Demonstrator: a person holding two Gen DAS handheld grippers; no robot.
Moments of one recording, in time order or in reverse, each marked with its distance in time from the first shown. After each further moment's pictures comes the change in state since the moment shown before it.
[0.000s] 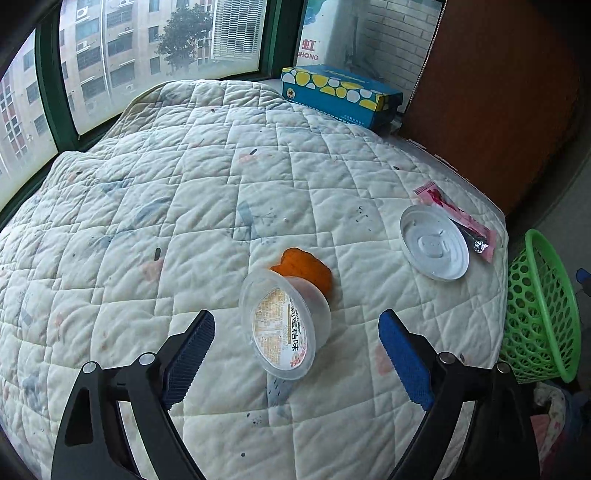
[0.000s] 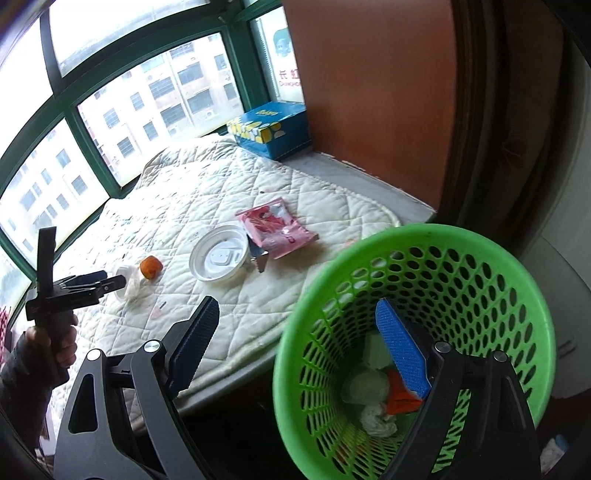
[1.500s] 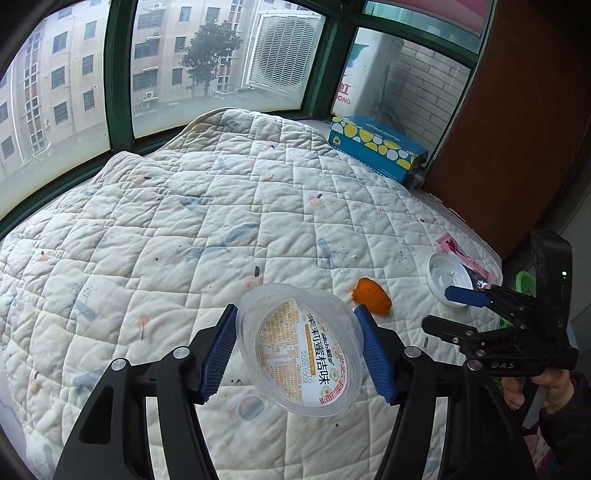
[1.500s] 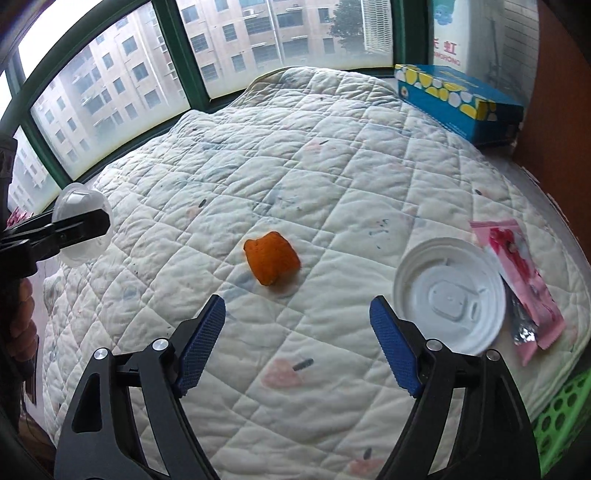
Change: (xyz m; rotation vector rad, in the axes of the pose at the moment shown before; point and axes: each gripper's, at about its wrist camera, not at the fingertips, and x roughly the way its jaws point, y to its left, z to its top) left arm -0.078 0.087 -0.010 -0.110 -0.134 0.012; right arm 0.162 0.197 0.016 -0.331 0.179 0.226
